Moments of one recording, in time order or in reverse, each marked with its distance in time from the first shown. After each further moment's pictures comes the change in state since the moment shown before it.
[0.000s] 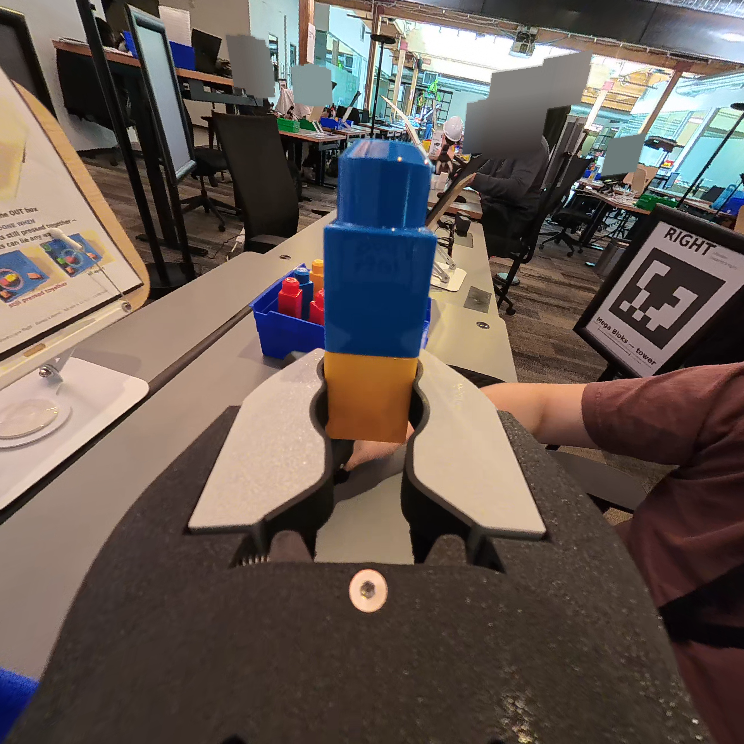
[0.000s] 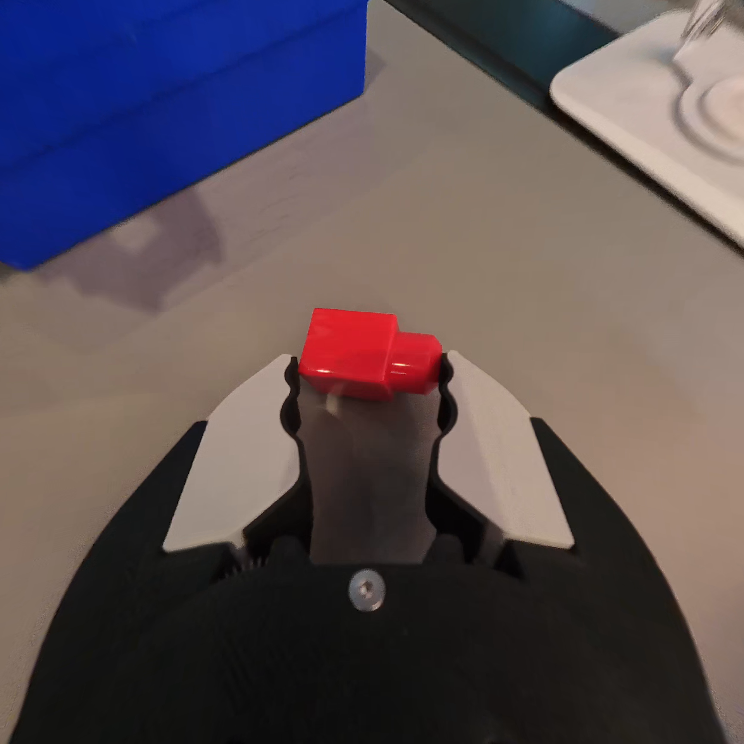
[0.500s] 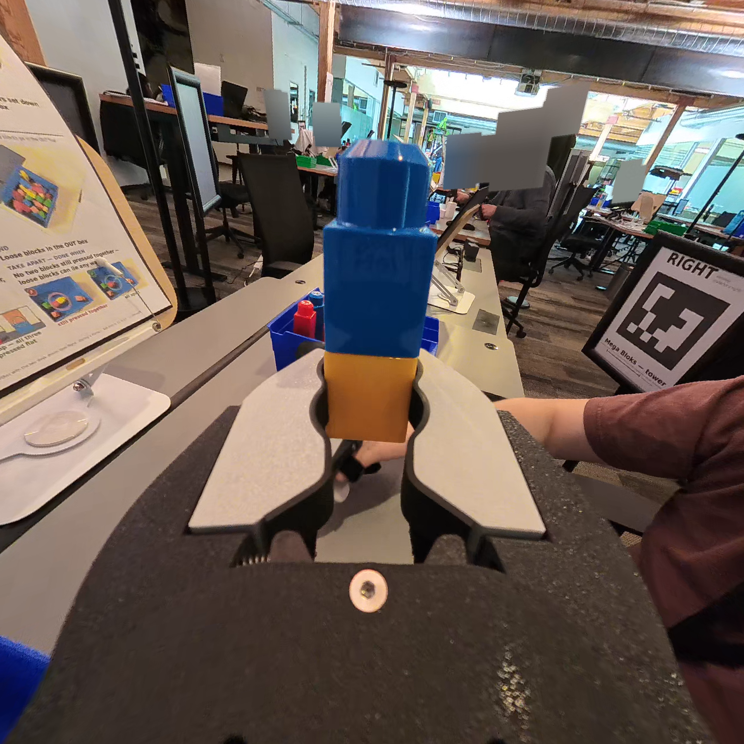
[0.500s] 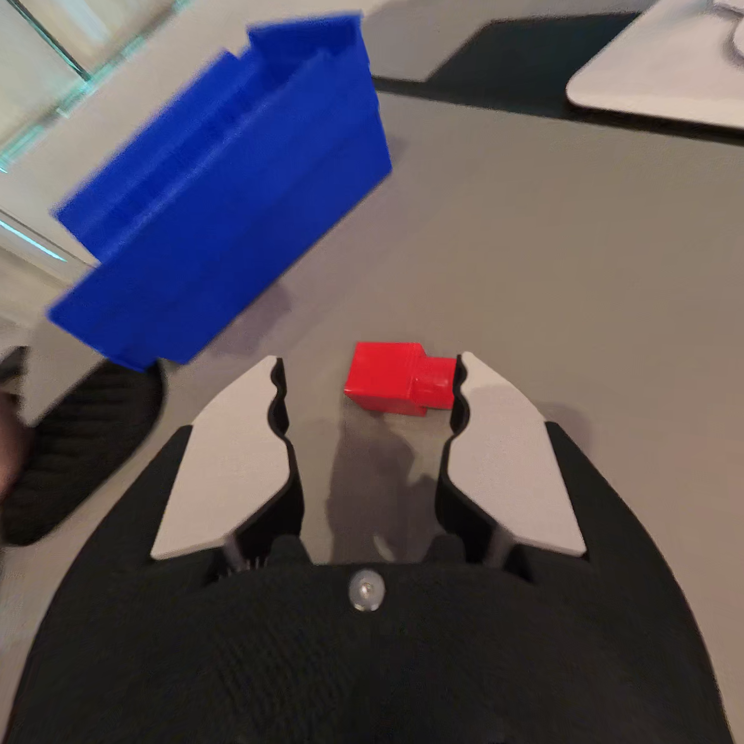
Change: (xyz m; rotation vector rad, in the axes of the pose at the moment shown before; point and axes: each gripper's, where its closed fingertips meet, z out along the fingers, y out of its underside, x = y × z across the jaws) left arm -0.002 -0.014 -0.017 0.071 -0.033 0.013; right arm -0.011 -0.021 -0.015 0.143 -0.198 0.328
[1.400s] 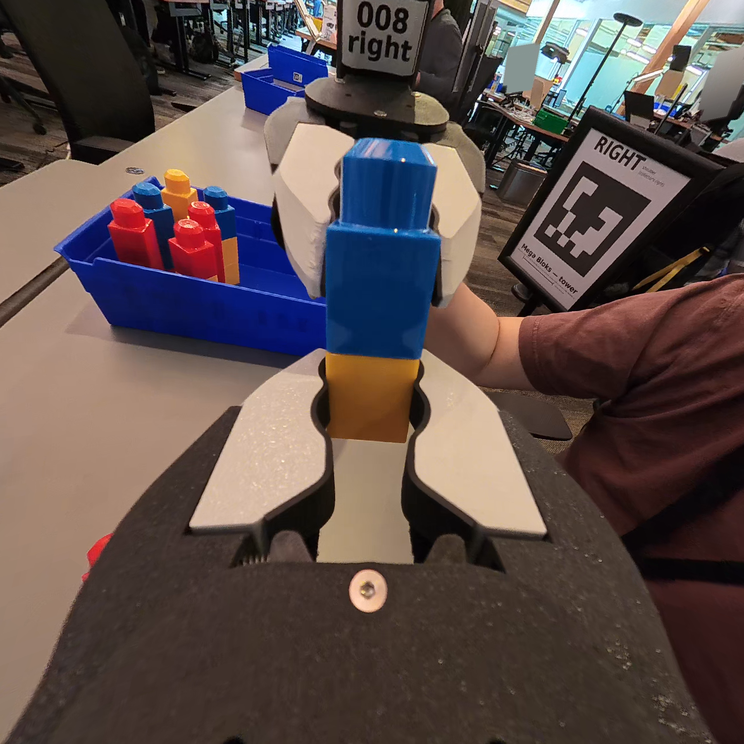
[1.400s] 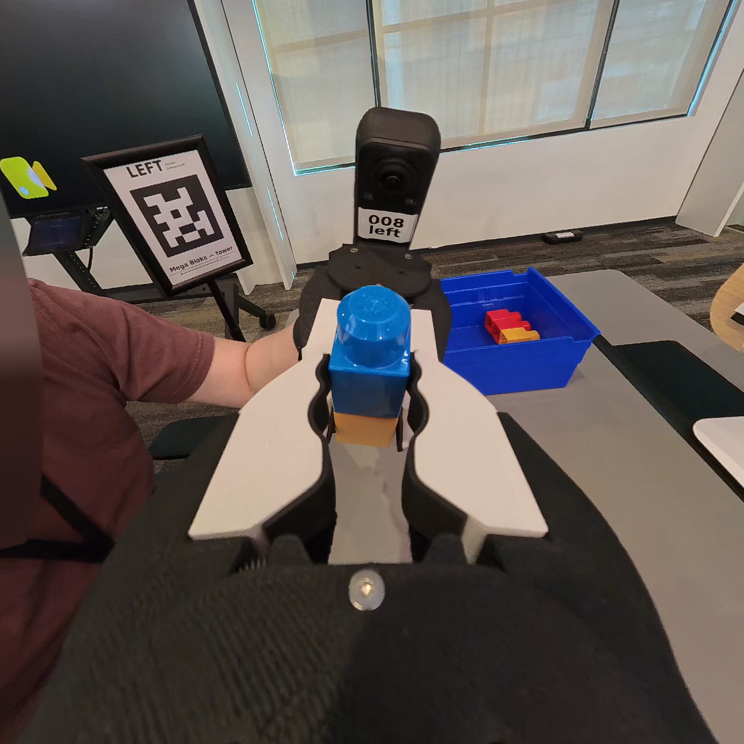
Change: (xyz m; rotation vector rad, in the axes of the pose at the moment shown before) left arm 0.055 0.084 0.100 -0.270 0.303 -0.062; right arm -0.148 -0.095 -0.177 0.215 -0.522 -0.441
